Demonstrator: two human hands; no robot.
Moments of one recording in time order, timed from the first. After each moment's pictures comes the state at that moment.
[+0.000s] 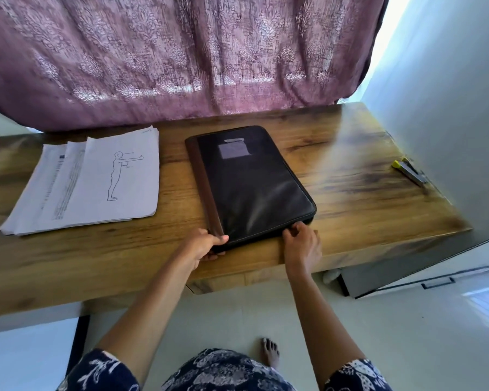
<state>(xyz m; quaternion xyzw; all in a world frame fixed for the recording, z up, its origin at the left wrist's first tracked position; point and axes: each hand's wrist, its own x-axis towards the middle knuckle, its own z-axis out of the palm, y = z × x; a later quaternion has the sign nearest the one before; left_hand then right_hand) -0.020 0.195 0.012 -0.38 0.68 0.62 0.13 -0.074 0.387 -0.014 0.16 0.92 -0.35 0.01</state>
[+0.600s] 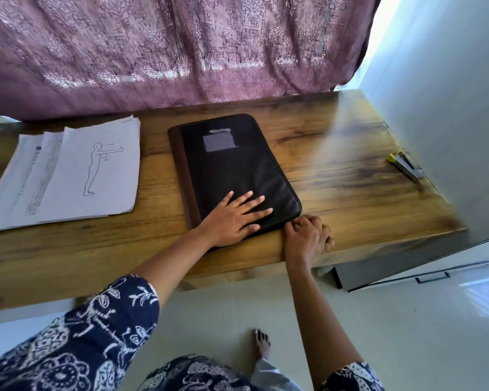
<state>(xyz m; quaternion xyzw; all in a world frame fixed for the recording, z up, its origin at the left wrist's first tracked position) -0.100 0.235 -0.028 0.20 0.98 0.04 0.08 -0.106 0.426 -0.032 0.16 0.93 -0.33 -0.05</state>
